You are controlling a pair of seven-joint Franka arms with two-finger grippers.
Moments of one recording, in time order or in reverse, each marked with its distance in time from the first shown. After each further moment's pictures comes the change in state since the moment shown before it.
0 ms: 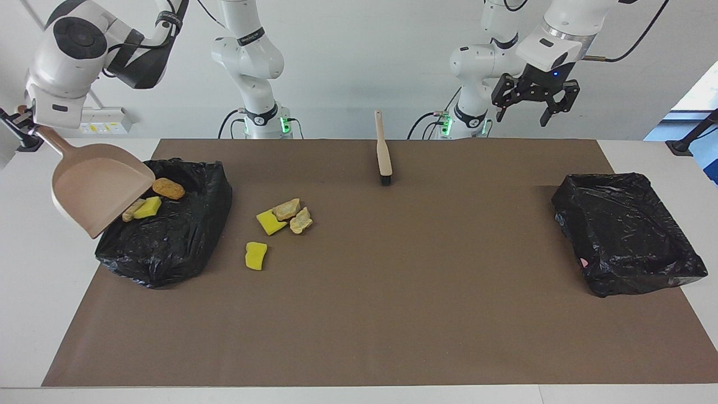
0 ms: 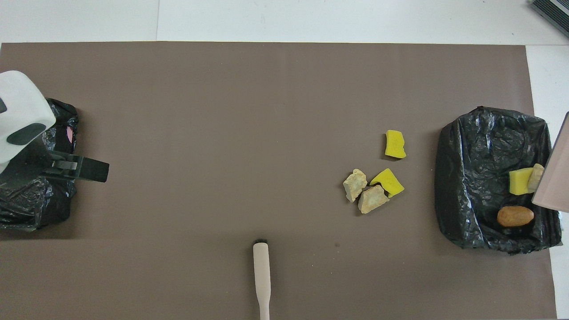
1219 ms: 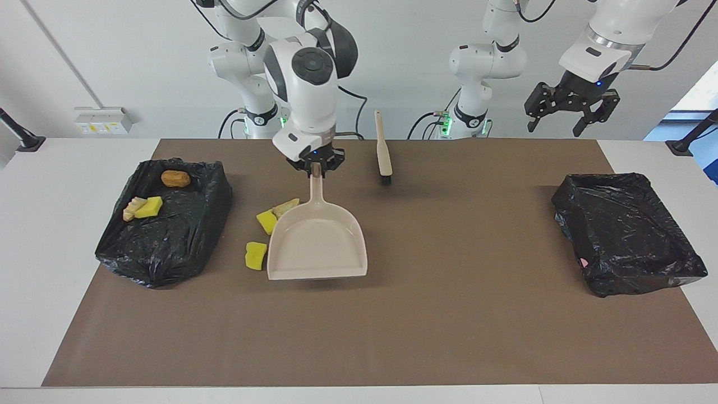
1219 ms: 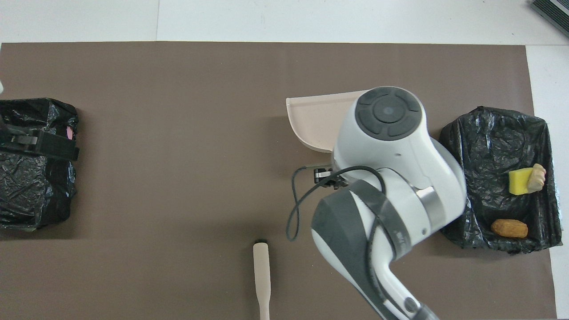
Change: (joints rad) left arm -0.129 0.080 0.184 0.128 0.000 -0.037 0.045; right arm 0.690 0.374 0.202 0.140 0.625 -0.003 1.890
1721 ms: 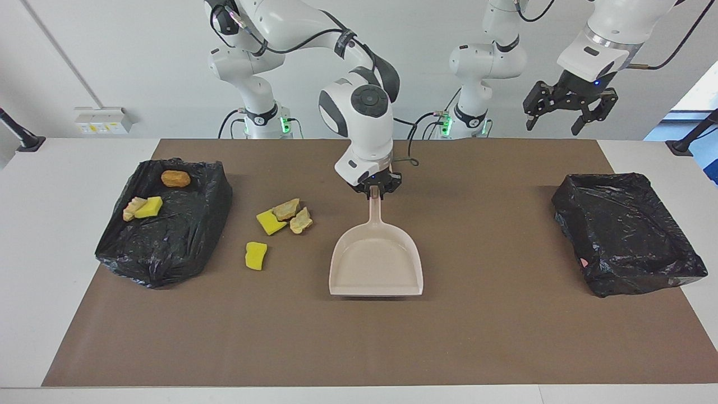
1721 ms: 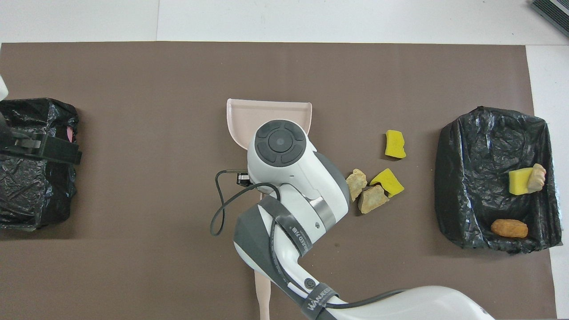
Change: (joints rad) left arm -0.012 -0.003 0.001 0.000 0.000 -0.014 0.000; right arm 0.168 0.186 -0.002 0.047 0.051 0.244 0.188
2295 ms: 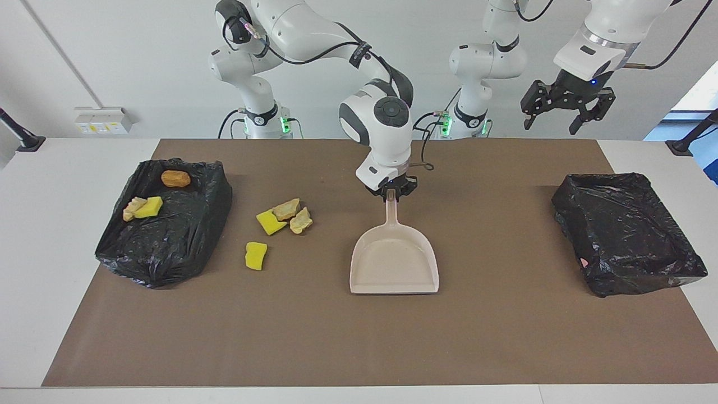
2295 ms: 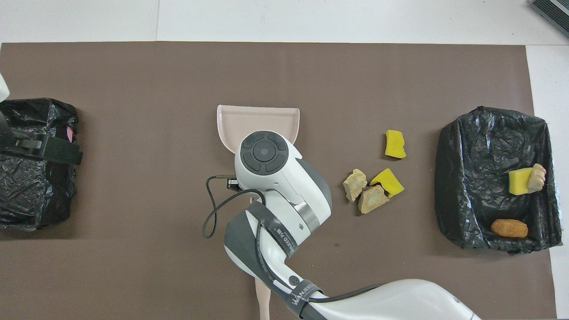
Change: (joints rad) left arm -0.001 -0.001 0.002 0.000 0.000 0.000 0.000; right arm 0.026 0.042 -0.006 0.007 -0.010 0.058 0.007
